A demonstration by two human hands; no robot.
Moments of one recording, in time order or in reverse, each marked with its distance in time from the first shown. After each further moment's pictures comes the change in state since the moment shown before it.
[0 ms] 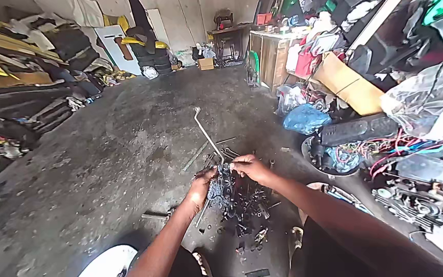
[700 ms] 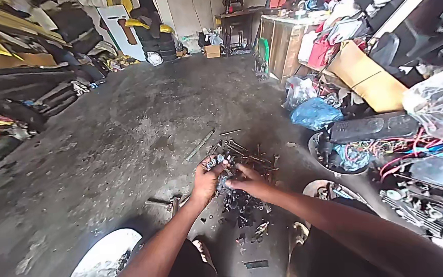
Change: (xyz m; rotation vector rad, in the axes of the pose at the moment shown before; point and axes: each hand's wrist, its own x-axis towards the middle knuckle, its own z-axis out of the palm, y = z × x) left_hand 0.001 -0.009 0.008 -0.028 0.095 0.294; right_hand -0.036 0.011 0.048 -0.102 -0.013 0.179
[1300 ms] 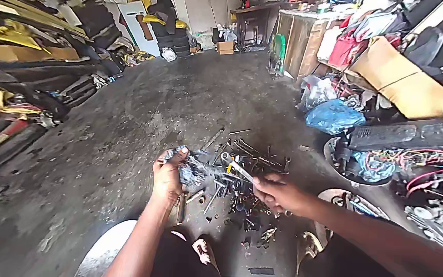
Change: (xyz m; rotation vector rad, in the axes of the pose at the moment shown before) left_hand 0.011 0.059 -0.085 0.042 0.398 0.091; right_hand -0.032 -0.035 -0.030 0.287 -0.363 0.067
